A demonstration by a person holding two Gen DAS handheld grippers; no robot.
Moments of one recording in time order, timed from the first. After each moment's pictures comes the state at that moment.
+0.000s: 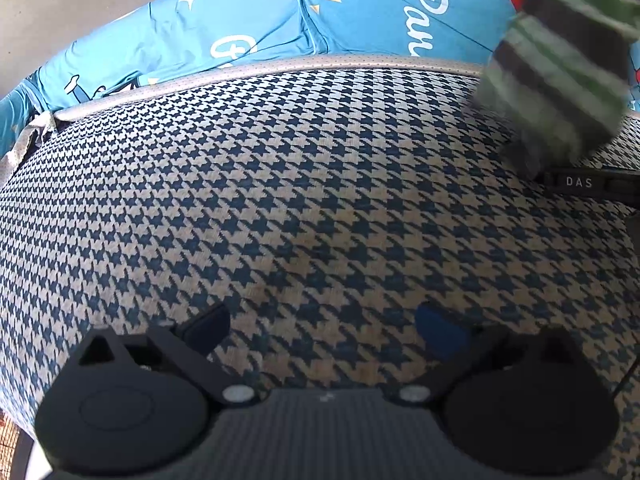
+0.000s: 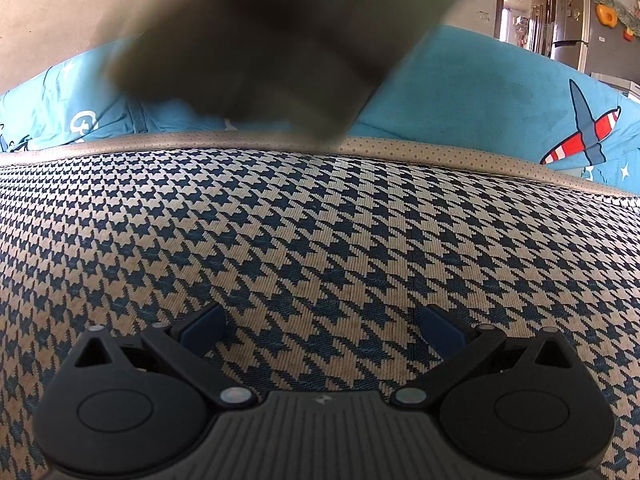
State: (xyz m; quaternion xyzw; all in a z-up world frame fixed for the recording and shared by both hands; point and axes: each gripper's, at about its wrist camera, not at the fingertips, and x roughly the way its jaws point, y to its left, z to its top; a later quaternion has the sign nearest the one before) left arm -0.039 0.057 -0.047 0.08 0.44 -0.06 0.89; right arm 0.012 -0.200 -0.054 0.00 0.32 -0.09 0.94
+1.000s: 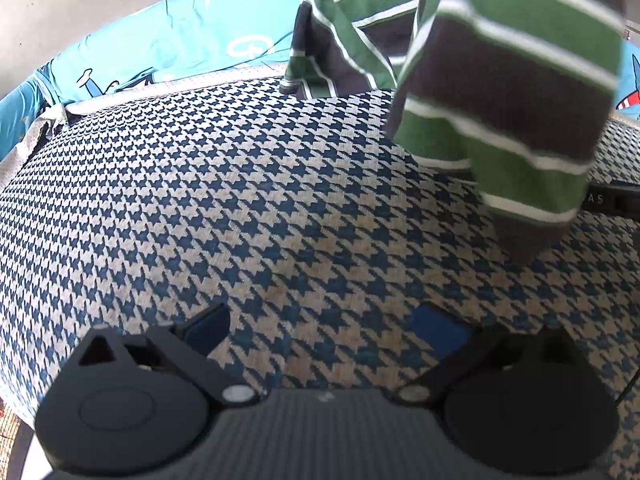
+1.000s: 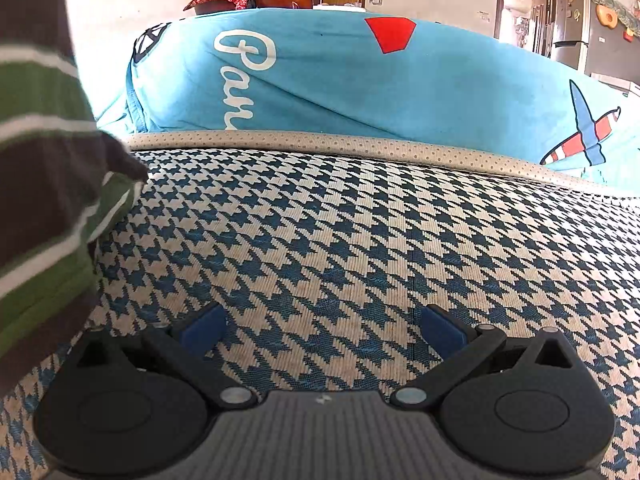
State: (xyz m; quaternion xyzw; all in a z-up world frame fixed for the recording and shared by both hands) left arm -0.008 0.076 -0.051 0.06 0.44 -0.04 0.90; right arm 0.014 -0.199 -0.055 0.00 0.32 -0.09 0.94
